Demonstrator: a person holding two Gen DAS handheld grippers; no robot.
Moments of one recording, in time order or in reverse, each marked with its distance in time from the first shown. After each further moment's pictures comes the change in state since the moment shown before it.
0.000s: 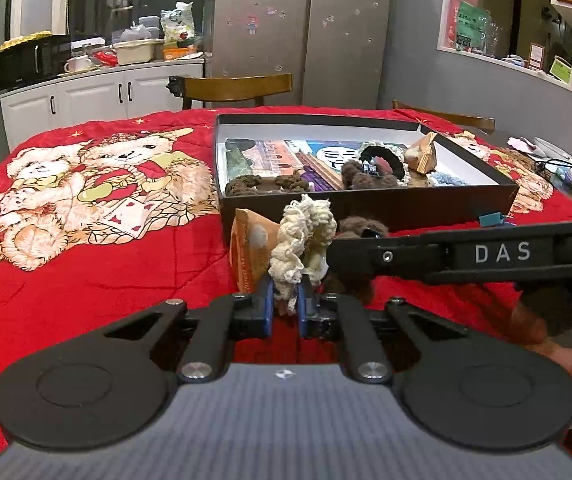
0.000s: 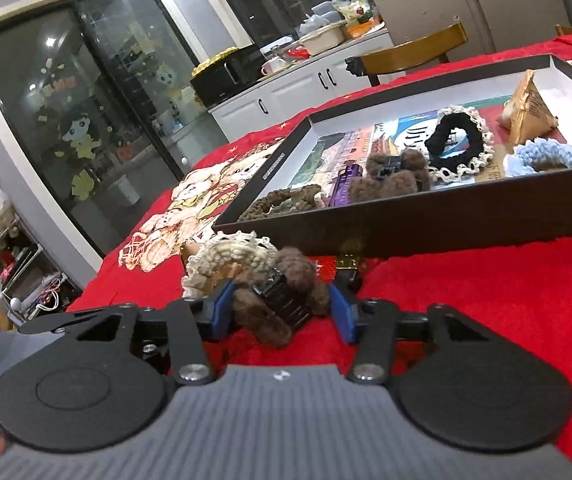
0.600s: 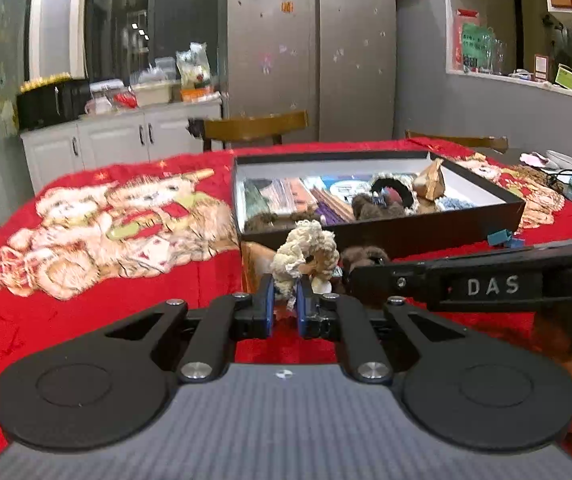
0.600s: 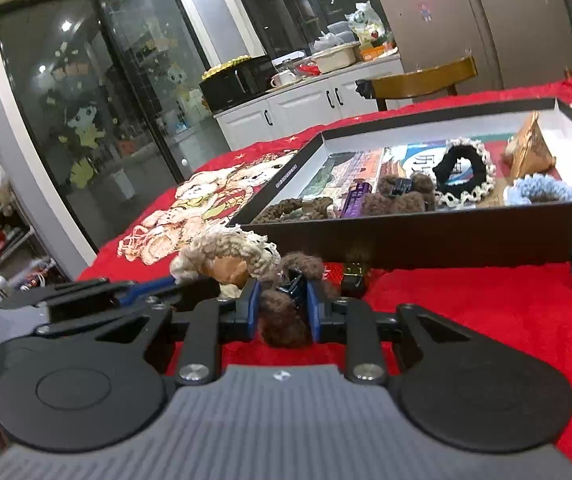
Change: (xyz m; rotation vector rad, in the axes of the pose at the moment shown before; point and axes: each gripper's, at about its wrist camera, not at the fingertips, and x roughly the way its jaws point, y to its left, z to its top) left arm -0.025 -0.012 -0.005 0.054 -0.132 0.094; right arm -0.013 0.019 -0.006 -0.112 -0.053 -0.030
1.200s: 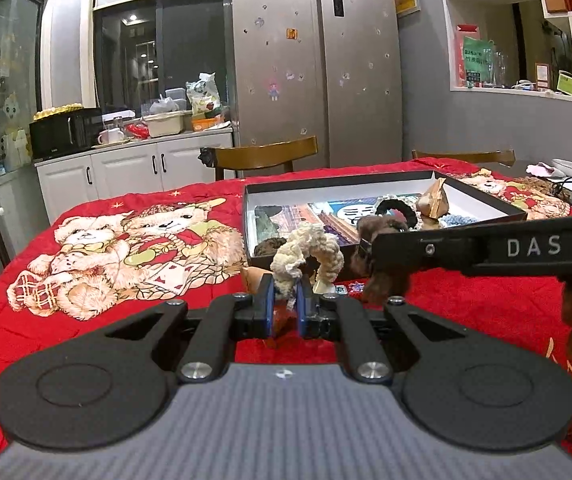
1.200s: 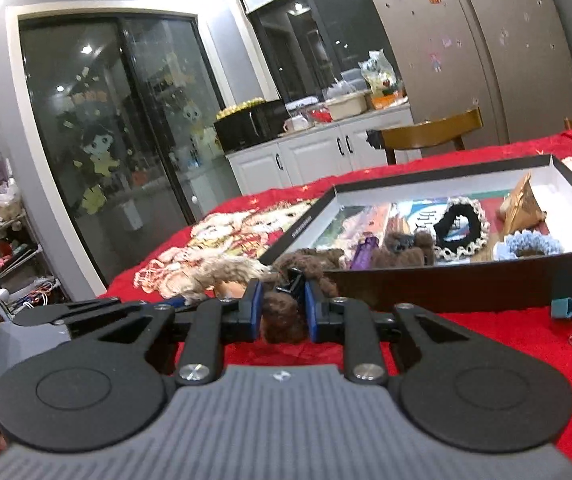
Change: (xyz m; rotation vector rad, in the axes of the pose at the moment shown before) left arm -0.014 -0.005 -0.002 0.029 -0.077 0.034; right arm -0.032 0.010 0.005 -0.044 -0.140 0.027
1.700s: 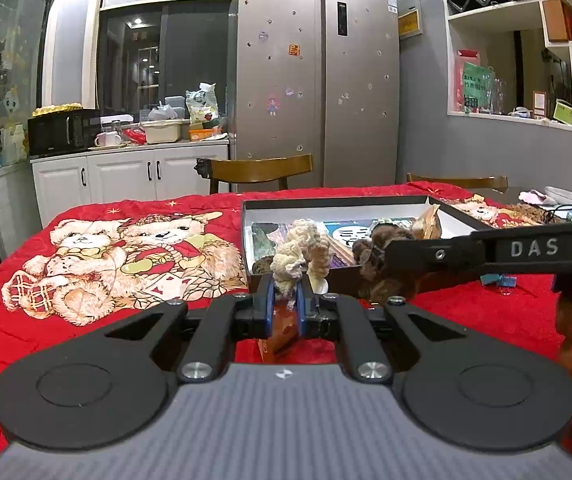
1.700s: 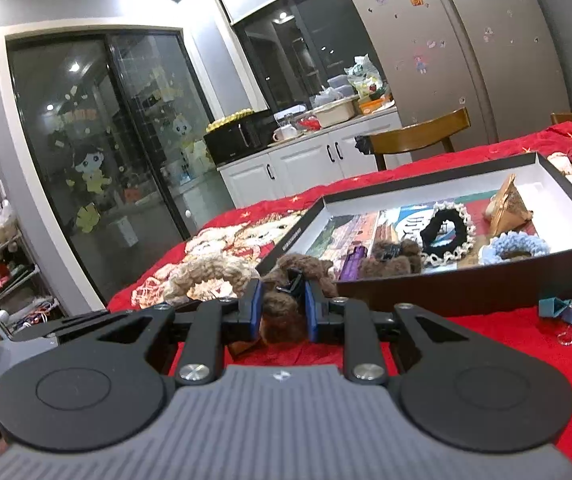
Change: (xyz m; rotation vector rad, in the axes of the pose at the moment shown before) left arm -0.007 0.010 0.005 -0.062 -0.048 -0.028; right arm -0.011 -0.004 0.007 0.054 -0.035 -0.016
